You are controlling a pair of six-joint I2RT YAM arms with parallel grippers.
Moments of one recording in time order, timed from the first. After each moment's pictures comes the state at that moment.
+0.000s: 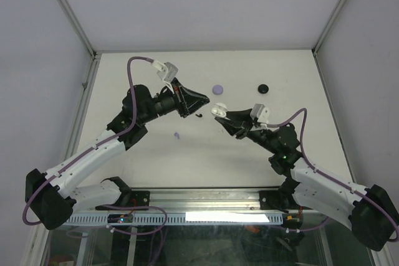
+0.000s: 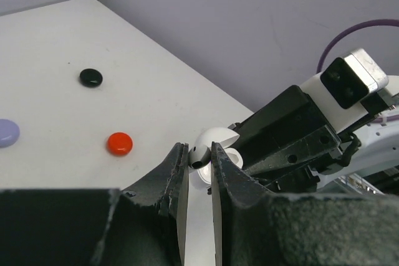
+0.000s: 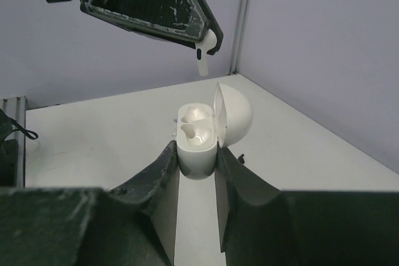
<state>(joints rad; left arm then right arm) -0.71 1.09 0.93 0.23 0.39 -0.47 0.73 0.84 0.34 0.80 -0.33 0.00</state>
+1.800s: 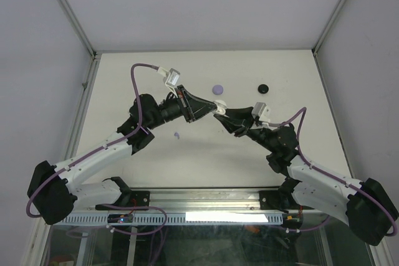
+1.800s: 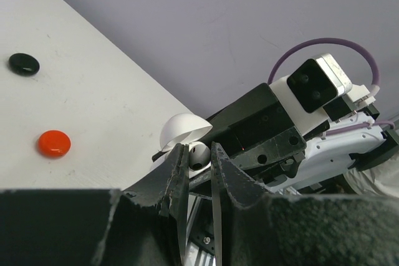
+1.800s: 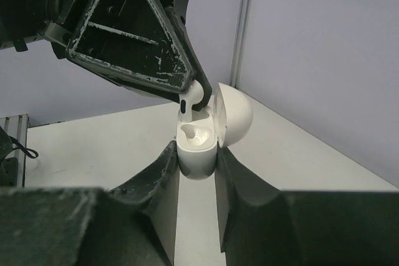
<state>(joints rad) -0.76 1.13 0.80 0.51 0.39 -0.74 0.73 0.91 0.34 0.96 -0.33 0.05</state>
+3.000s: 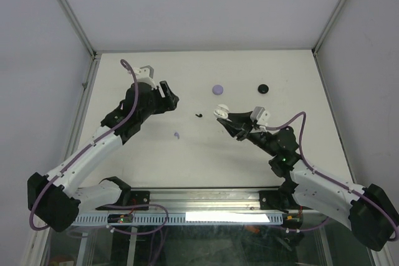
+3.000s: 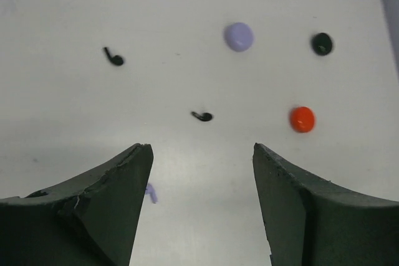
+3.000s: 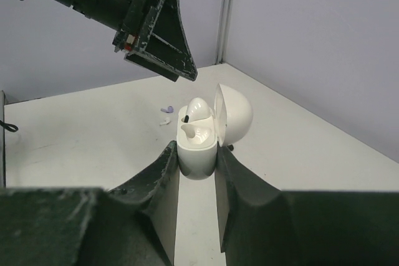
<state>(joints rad) -0.58 1.07 0.92 -0.23 -0.14 -0.57 0.73 0.85 0.29 0.87 -0.29 0.00</state>
